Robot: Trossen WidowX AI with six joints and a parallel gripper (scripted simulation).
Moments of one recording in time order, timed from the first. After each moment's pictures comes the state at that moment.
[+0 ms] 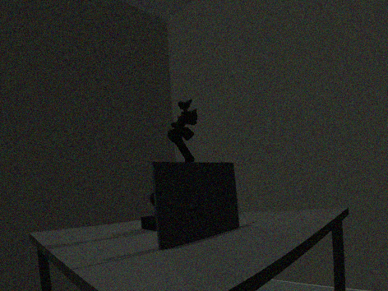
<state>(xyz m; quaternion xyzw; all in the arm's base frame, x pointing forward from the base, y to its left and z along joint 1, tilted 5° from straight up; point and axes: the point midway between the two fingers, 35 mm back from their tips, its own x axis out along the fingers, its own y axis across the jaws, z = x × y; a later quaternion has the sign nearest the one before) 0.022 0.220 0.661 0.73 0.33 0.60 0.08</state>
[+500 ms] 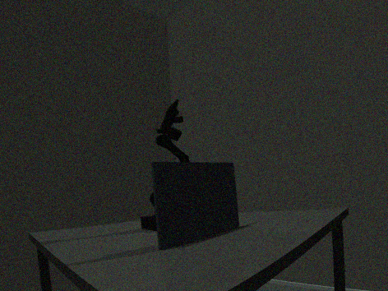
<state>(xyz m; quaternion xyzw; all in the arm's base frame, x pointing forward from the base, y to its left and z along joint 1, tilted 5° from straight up) 0.047 0.079 0.646 0.74 0.37 0.46 -0.32</state>
